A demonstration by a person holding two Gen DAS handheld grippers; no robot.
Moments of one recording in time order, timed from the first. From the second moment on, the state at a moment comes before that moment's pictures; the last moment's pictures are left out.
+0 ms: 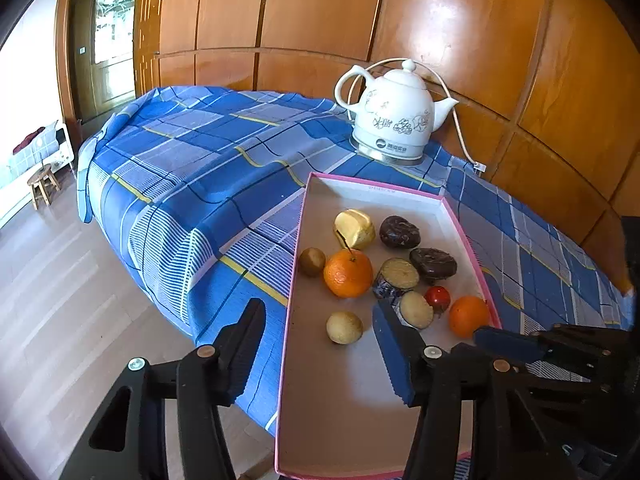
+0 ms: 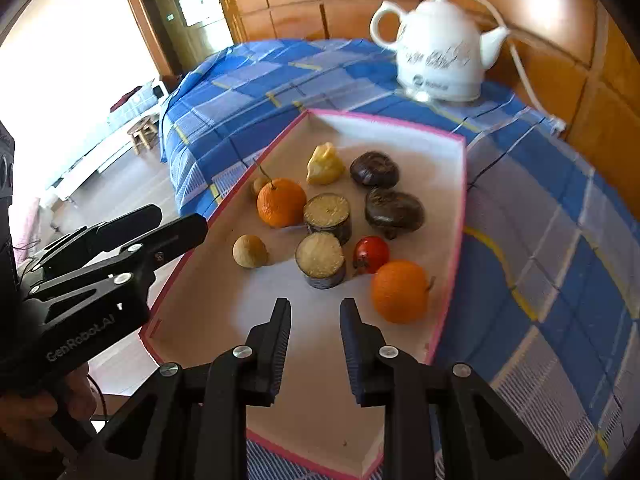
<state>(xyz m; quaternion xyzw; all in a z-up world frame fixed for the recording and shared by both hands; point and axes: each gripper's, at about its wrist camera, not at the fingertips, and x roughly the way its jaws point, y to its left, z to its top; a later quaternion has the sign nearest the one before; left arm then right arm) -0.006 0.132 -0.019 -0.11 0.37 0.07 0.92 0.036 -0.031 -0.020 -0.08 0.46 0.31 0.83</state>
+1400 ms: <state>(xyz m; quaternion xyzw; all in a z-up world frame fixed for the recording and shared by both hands) -0.040 0.093 0.002 -0.06 0.31 0.09 0.94 -0.002 -0.080 -0.004 -0.06 0.39 0.16 0.90</state>
